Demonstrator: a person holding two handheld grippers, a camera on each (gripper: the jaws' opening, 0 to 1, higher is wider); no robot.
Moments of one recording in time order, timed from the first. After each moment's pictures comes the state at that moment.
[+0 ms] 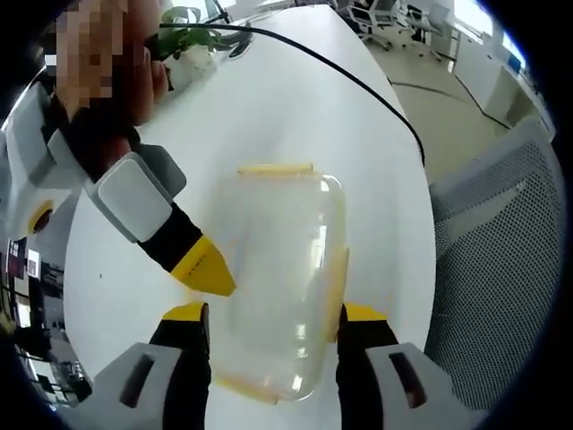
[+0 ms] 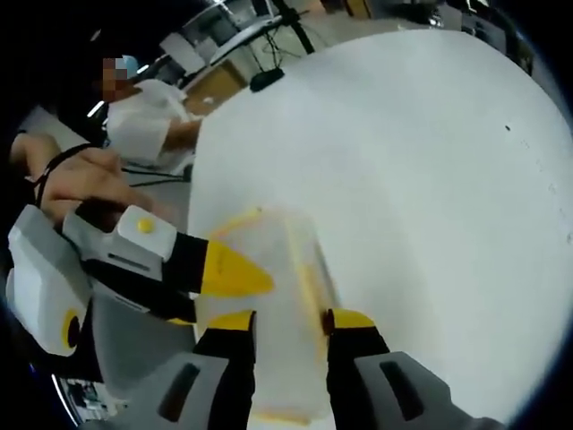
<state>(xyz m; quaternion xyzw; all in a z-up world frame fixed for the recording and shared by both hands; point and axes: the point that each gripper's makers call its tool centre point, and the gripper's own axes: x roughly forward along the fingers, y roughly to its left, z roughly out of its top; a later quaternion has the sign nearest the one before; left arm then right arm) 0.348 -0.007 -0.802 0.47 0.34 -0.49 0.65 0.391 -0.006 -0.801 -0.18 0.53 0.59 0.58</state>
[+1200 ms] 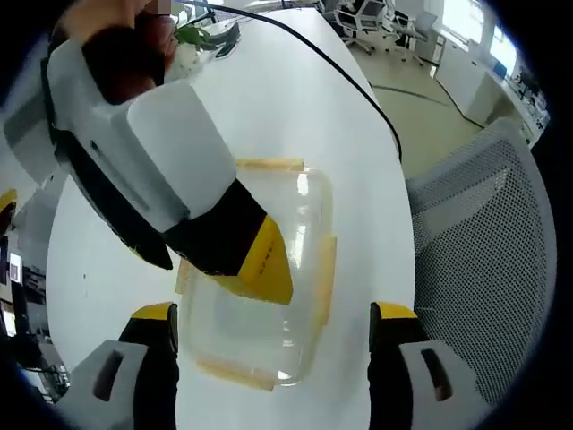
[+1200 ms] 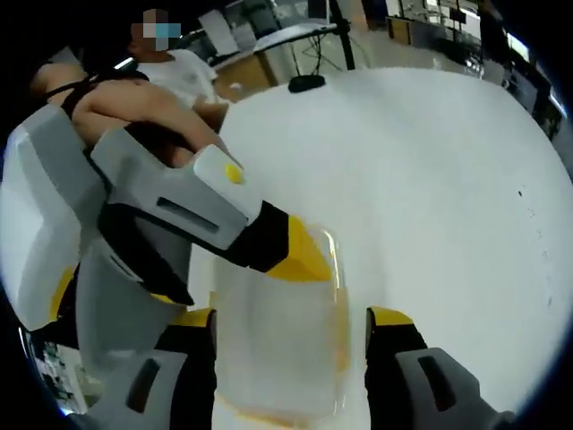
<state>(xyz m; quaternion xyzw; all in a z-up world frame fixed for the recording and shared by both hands) 0.340 0.004 -0.794 0.45 0.37 -0.53 0.62 0.374 0.010 -0.785 -0.25 0.46 0.63 0.57</state>
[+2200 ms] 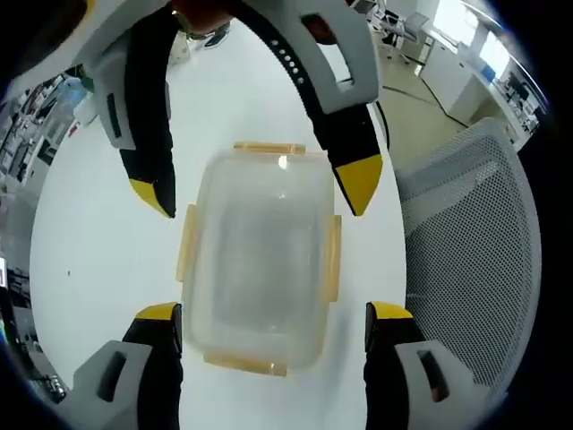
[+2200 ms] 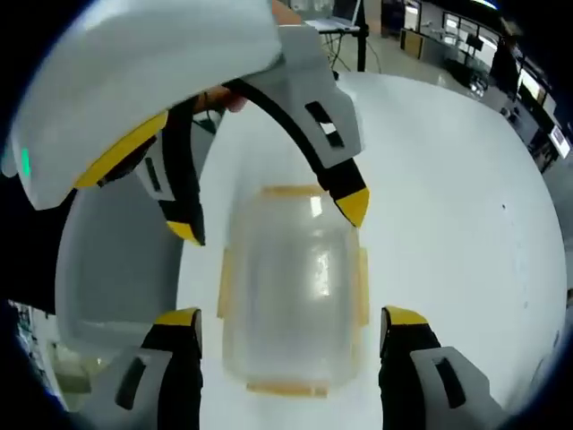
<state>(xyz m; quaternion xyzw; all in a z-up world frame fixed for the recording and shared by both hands) 0.346 0.019 -0.799 0.44 0.40 -0.55 0.58 0.353 -0.022 -0.787 -0.33 0.42 0.62 0.58</state>
